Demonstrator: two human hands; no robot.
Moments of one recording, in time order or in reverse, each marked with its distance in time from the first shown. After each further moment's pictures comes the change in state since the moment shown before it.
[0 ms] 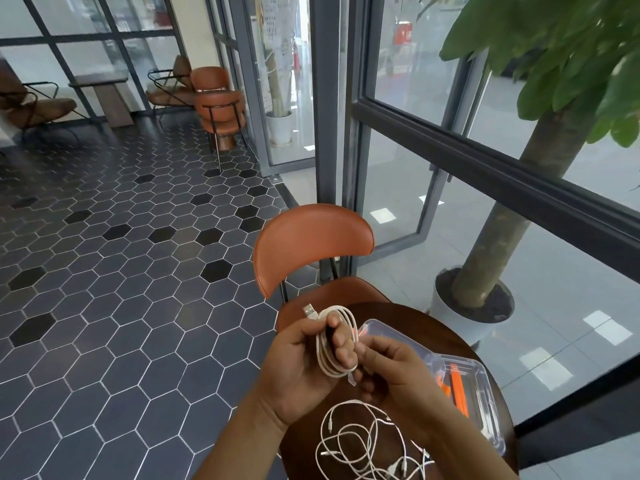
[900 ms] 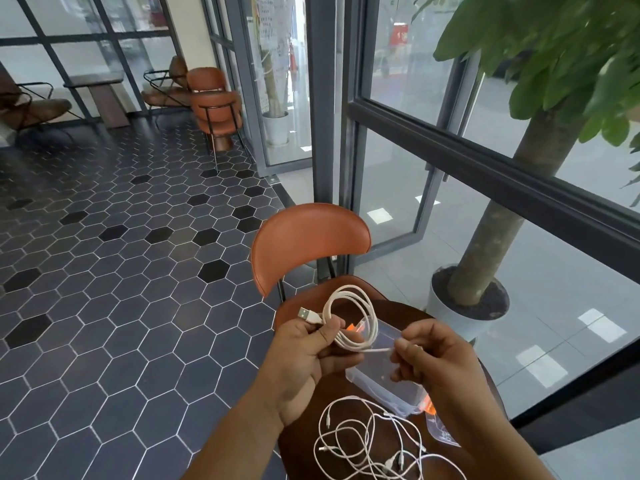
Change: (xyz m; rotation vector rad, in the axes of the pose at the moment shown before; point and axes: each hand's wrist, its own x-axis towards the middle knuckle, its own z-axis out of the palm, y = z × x) left_hand -0.016 -0.005 0.035 0.548 0.512 0.143; right_hand -0.032 -0.013 -0.030 -0.268 0.419 -0.250
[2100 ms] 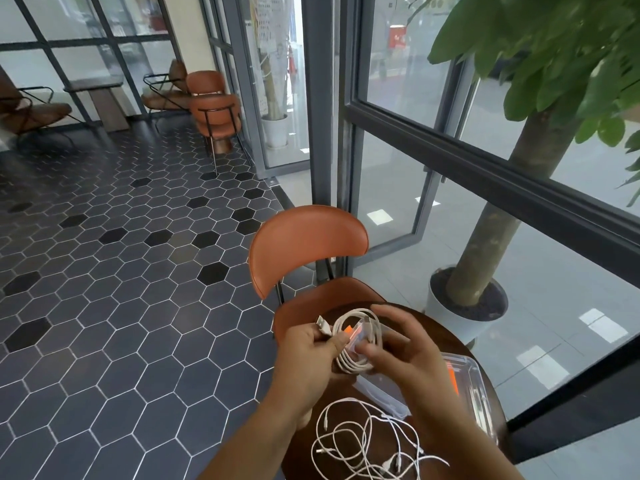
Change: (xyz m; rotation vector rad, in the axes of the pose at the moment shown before) left_hand 0.005 -0.020 0.013 0.380 0.183 0.041; right_hand -0.002 -0.003 0.021 -0.032 -0.134 -0.083
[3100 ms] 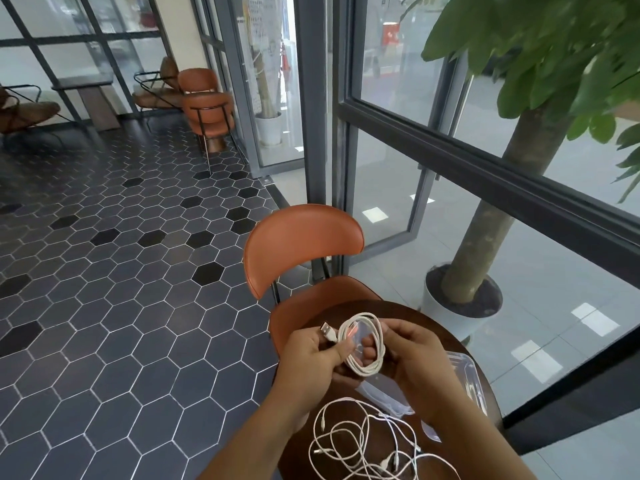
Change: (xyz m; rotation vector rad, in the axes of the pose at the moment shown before) left_hand 0.007 -0.005 0.002 0.047 -0.100 0.048; right_hand 0.022 0.004 -0.010 0.257 0.118 0.317
